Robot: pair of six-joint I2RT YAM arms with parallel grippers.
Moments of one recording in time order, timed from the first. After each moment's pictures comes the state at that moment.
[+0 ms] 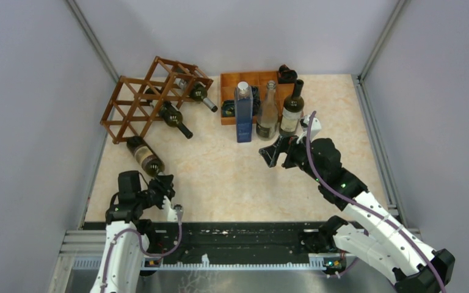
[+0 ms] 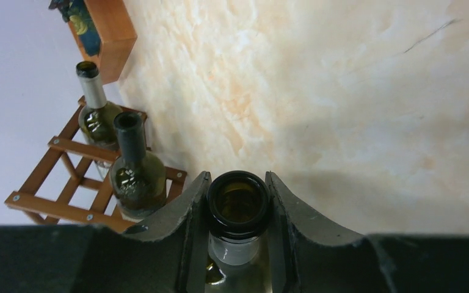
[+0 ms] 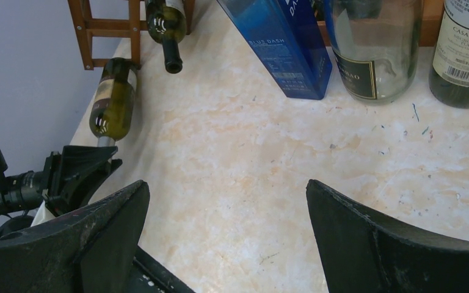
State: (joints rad) left arm 0.07 0.45 0.26 -0.63 0.67 2.07; right arm 0.62 0.74 0.69 -0.21 -0.01 0.52
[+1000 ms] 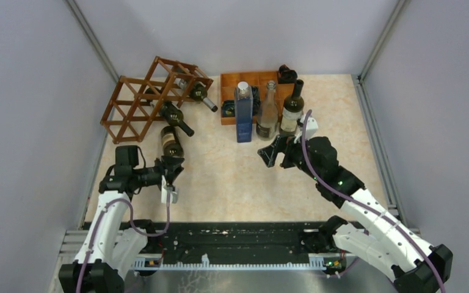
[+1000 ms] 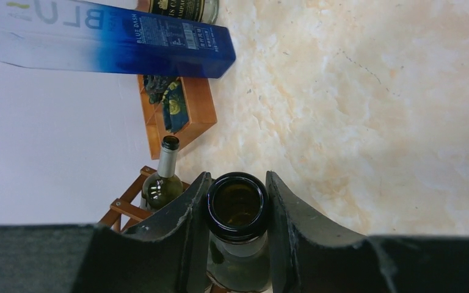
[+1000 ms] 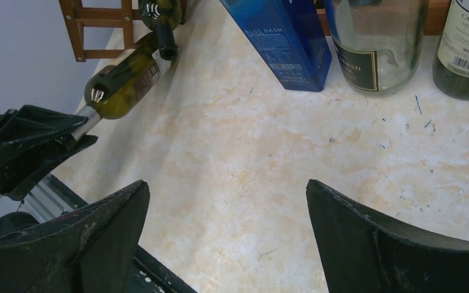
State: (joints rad) left arm 0.02 0.79 0.54 -0.64 0.99 2.02; right arm 0.62 0.77 0.69 -0.21 -0.02 0.52
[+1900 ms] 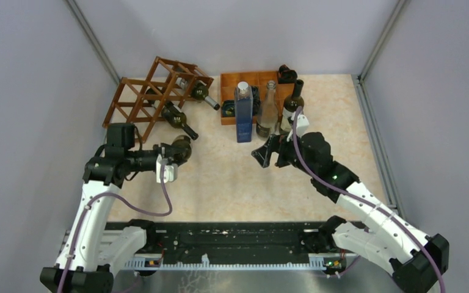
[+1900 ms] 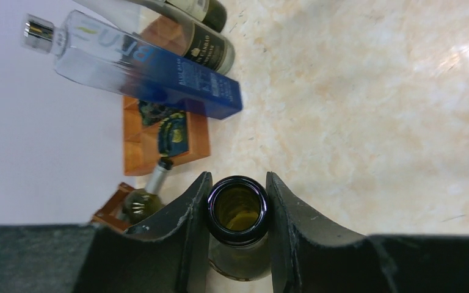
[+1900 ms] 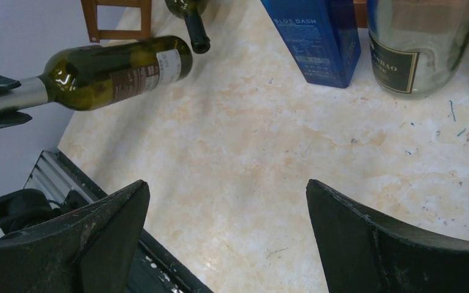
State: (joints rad) left arm -0.14 0.88 0.99 -0.91 0.98 1.60; right arm 0.64 0.85 0.73 -0.20 -0.08 0.50
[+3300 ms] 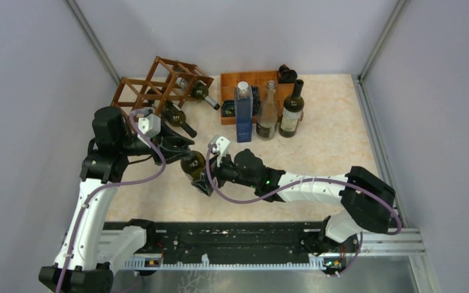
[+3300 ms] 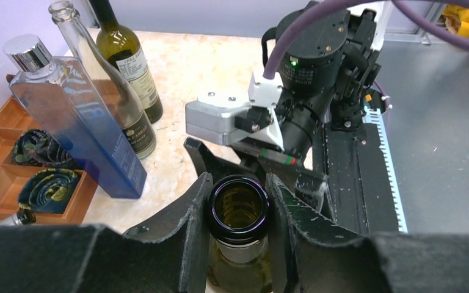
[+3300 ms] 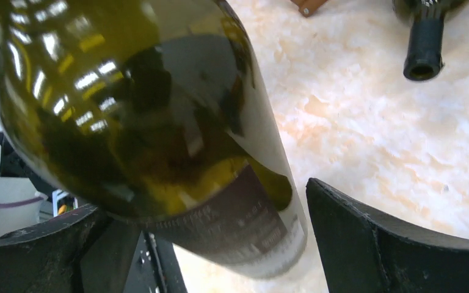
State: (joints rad) left arm -0.14 0.90 1.05 -0.46 1.29 0.36; right arm 1.11 1.45 0.78 0.48 -0.10 0.24
